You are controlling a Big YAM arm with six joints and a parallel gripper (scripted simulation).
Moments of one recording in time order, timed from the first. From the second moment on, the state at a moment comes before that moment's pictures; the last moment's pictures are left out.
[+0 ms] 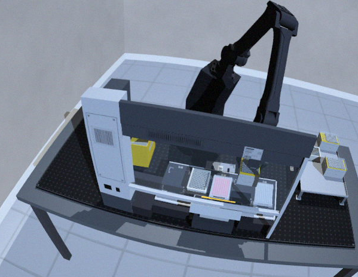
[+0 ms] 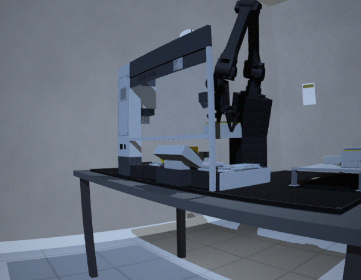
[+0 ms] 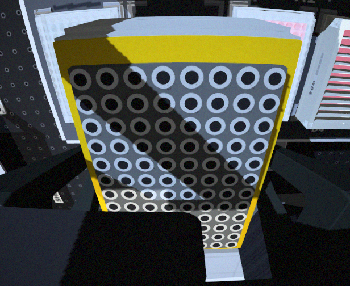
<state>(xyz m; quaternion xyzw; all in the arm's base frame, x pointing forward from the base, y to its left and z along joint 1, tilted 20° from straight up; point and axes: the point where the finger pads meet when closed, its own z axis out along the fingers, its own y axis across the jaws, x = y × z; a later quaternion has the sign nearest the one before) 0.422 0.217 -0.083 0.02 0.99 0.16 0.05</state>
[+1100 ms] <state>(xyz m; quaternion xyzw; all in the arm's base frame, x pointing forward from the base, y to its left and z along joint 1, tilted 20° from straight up) 0.428 0.235 -0.127 0.02 0.99 0.16 0.05</state>
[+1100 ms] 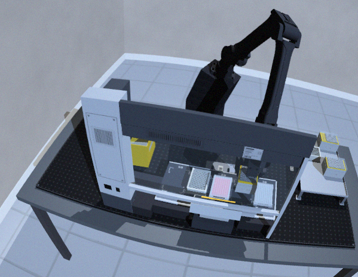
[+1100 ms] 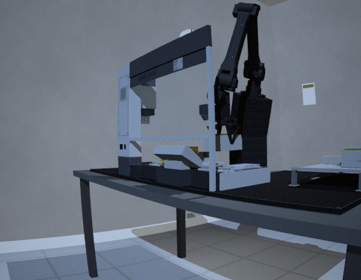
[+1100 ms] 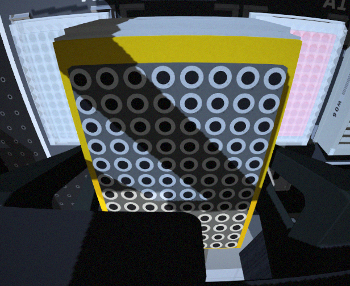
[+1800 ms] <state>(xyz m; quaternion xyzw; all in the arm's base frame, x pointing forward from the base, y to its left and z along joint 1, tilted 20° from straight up) 0.429 0.242 -0.160 0.02 0.99 0.16 0.05</state>
